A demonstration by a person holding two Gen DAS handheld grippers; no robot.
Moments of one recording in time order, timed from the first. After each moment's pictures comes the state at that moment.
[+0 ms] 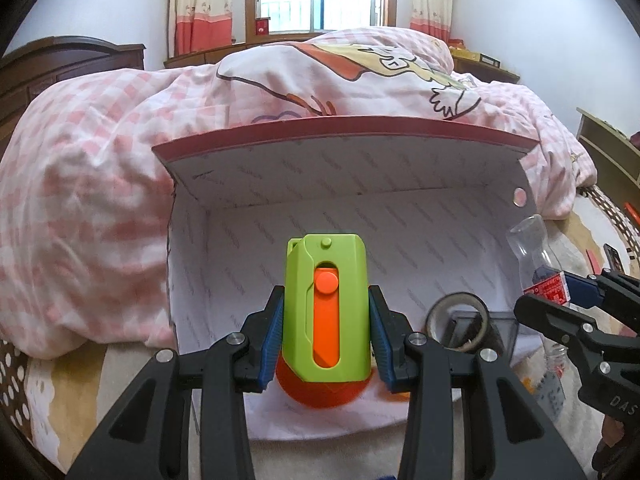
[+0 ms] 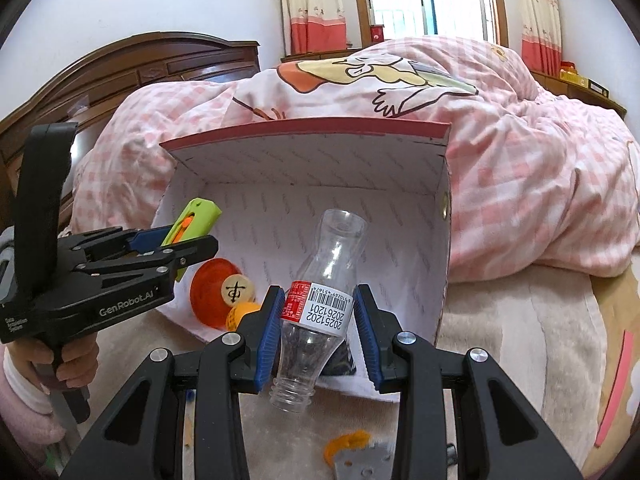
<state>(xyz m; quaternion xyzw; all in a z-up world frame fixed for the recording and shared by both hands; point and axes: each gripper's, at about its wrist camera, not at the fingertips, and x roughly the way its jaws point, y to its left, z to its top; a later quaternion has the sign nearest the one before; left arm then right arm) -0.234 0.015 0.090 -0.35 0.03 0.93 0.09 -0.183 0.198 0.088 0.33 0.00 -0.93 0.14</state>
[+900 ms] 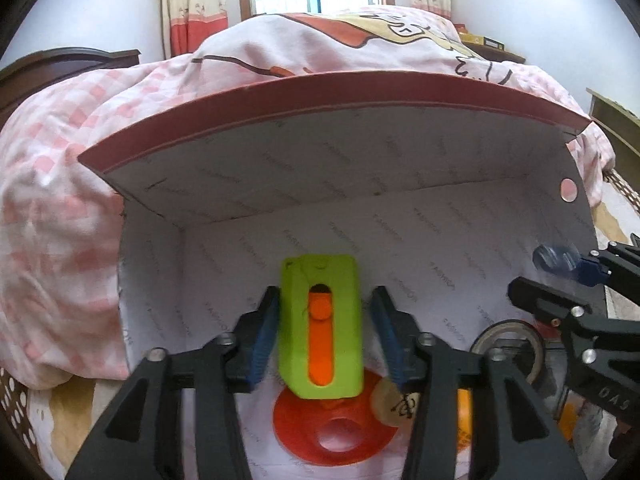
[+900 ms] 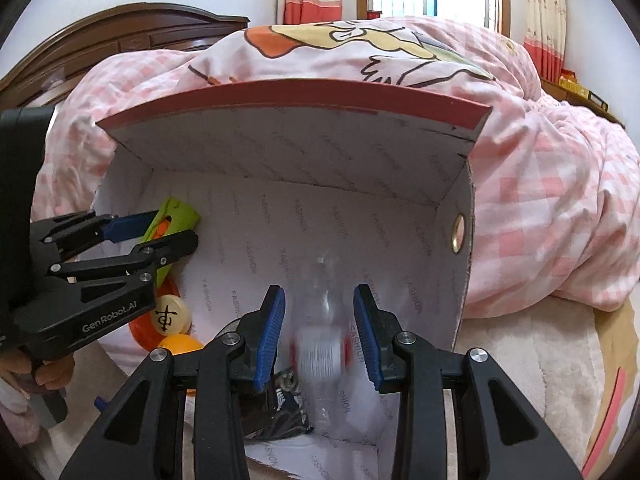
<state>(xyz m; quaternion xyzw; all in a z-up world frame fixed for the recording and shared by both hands) -0.281 0.032 0.065 -0.36 0.06 0.93 0.08 -0.239 0.193 0.064 0.36 0.05 -0.93 0.11</state>
